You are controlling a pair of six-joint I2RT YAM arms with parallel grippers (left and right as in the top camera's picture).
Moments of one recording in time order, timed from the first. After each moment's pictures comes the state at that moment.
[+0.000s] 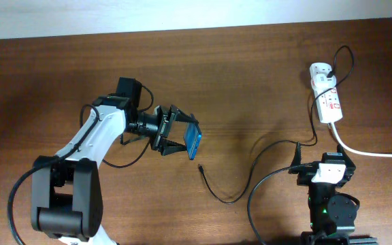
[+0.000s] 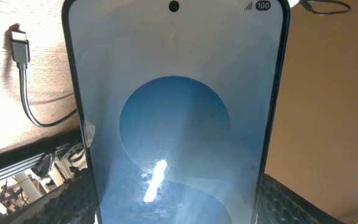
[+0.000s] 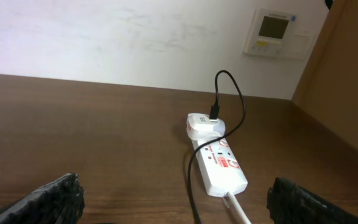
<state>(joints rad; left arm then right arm) -0.18 1.85 1.24 -0.85 1.14 -0.92 -0.06 0.01 0.01 -0.06 0.11 -0.13</state>
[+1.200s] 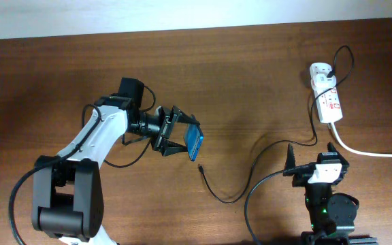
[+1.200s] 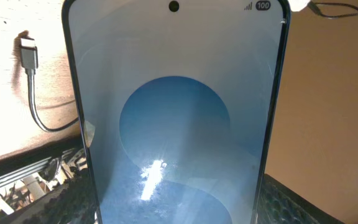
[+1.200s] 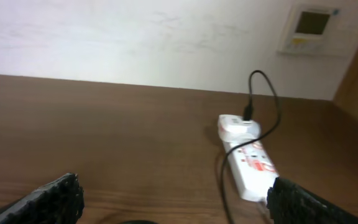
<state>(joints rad) -0.20 1.85 1.24 -0.85 1.11 -0.92 -0.06 0.01 0.01 -0.07 -0.02 -0.08</state>
